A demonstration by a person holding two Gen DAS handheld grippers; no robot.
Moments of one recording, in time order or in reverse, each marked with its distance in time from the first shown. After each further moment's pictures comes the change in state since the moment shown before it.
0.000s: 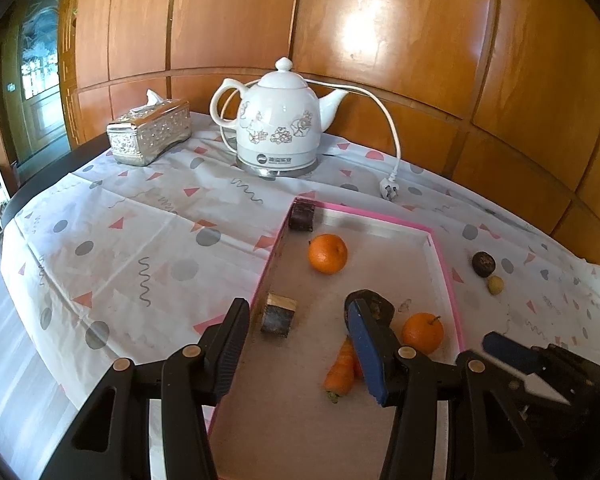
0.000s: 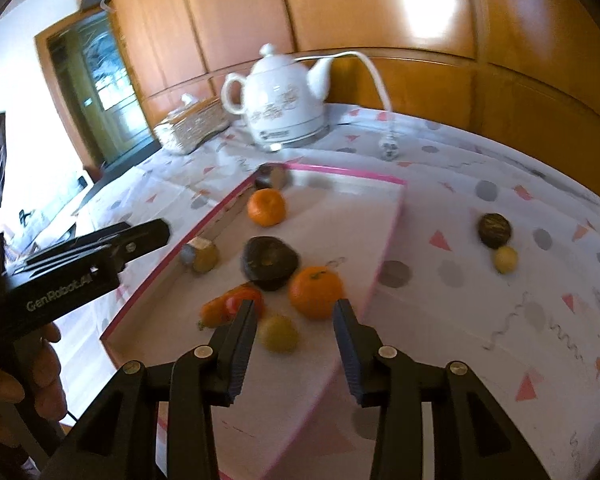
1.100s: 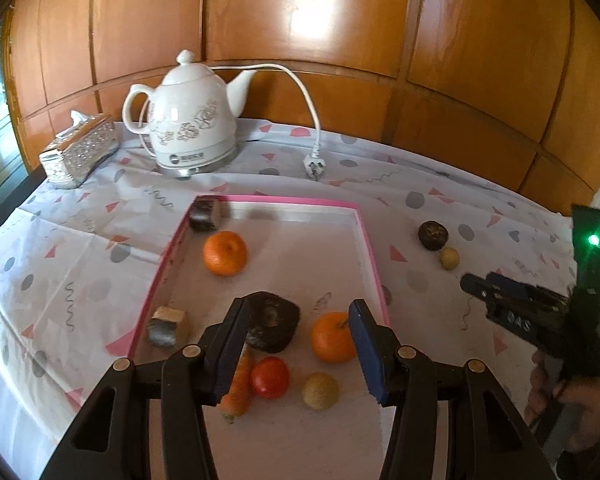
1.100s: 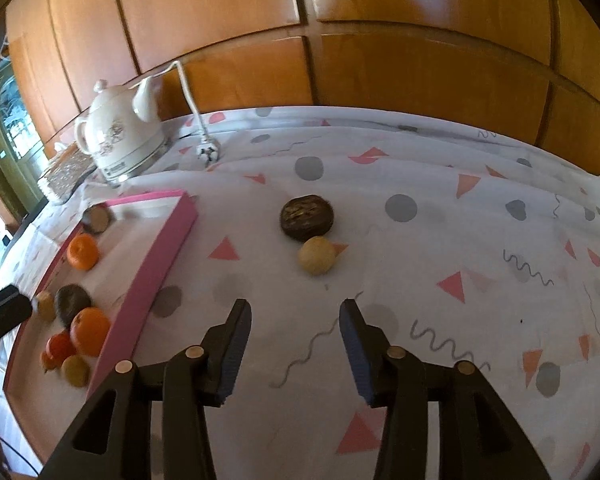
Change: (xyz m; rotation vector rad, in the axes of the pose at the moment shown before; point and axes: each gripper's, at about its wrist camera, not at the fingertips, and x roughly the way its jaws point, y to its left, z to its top) left arm 0.028 -0.079 0.006 0.151 0.063 -0.105; right arm 0.012 -0.147 0.004 0.224 -0.004 -0.259
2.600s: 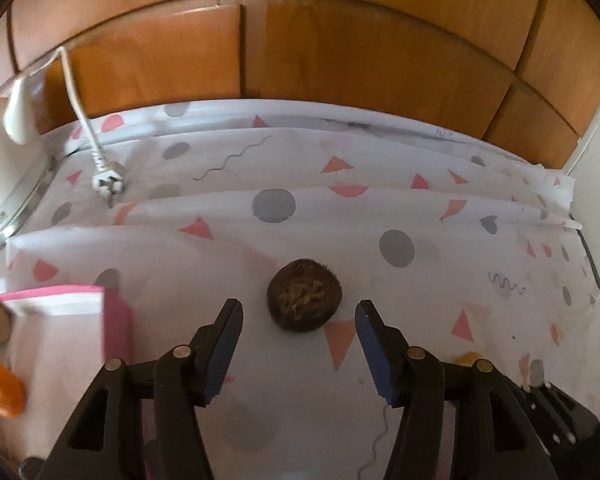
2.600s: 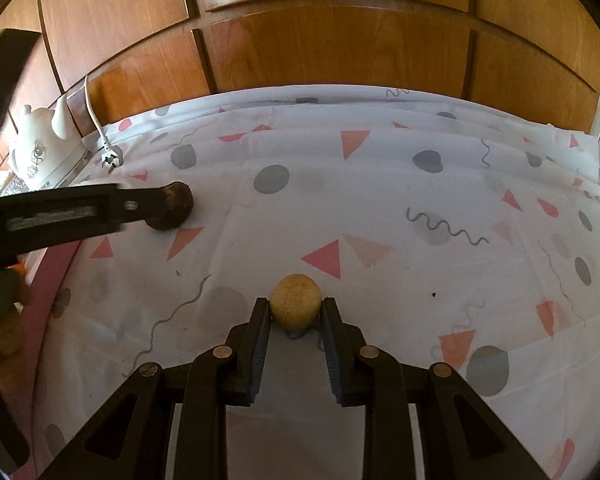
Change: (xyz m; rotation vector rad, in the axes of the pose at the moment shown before) left arm 0.167 -0.161 0.075 0.187 0.193 -0.166; right arm 0.007 -0.078 -0.017 0.127 0.015 -0.149
